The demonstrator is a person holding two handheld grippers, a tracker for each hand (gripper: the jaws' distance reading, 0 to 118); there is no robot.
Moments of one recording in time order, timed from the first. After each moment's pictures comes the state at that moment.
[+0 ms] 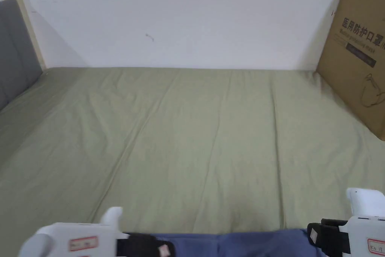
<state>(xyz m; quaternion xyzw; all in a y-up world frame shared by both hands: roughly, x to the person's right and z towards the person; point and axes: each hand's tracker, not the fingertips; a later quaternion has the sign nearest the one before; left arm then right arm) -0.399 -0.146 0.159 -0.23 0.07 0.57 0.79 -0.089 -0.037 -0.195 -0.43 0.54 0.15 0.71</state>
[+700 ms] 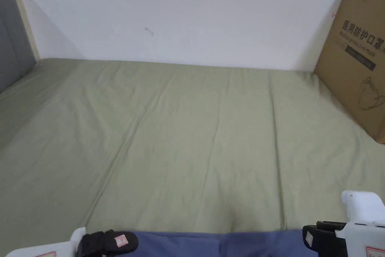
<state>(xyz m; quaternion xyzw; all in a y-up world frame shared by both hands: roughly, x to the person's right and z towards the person) -0.431 -0.254 0.186 -0.15 -0.05 0.70 0.70 -0.104 -0.035 -0.175 -0.41 0.55 0.18 0.71</state>
